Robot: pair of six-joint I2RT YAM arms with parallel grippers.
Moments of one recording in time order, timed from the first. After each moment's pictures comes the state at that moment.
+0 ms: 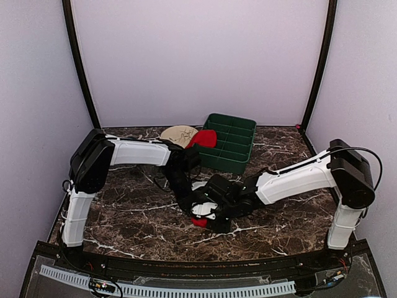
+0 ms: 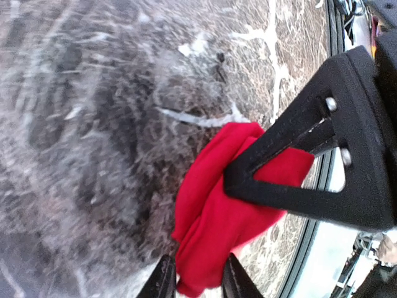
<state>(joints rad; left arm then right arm) -0.81 2.24 1.68 -1.02 0.66 0.39 1.14 1.83 1.07 -0.37 -0.04 -0.27</state>
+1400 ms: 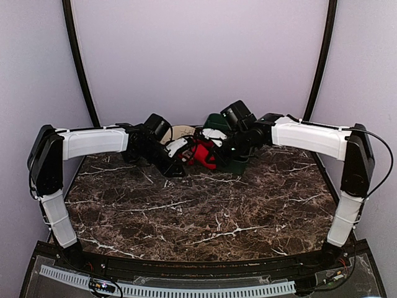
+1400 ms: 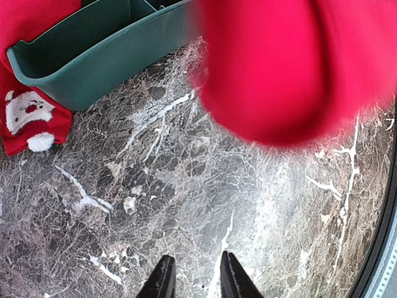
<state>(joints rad) -0.65 1.84 1.40 -0.58 0.35 0.20 0.79 1.82 1.52 -0.57 -0.25 -0.23</state>
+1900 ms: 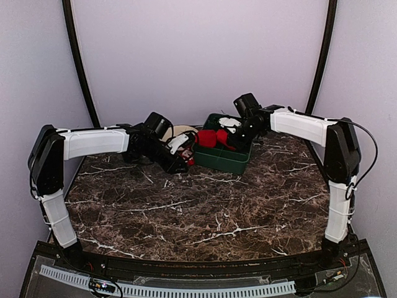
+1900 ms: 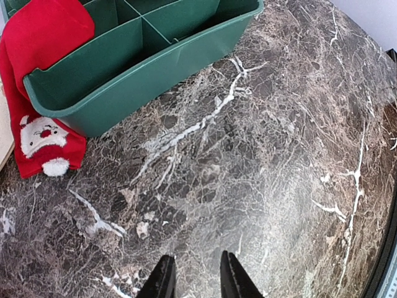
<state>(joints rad) -0.65 1.84 1.39 -0.49 0.34 0.17 0.58 2.01 1.72 -0.61 -0.06 -0.41</state>
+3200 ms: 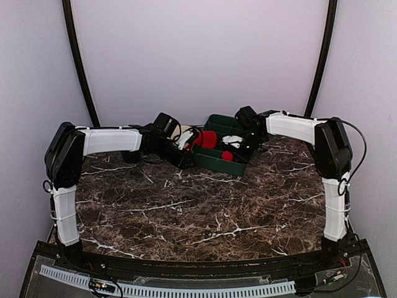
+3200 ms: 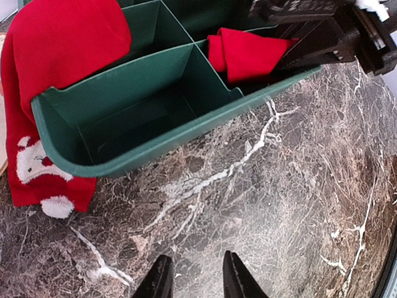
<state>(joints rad) -0.63 2.01 1.51 -0.39 0.35 0.00 0.53 2.10 1.72 -0.82 -0.16 -0.53</state>
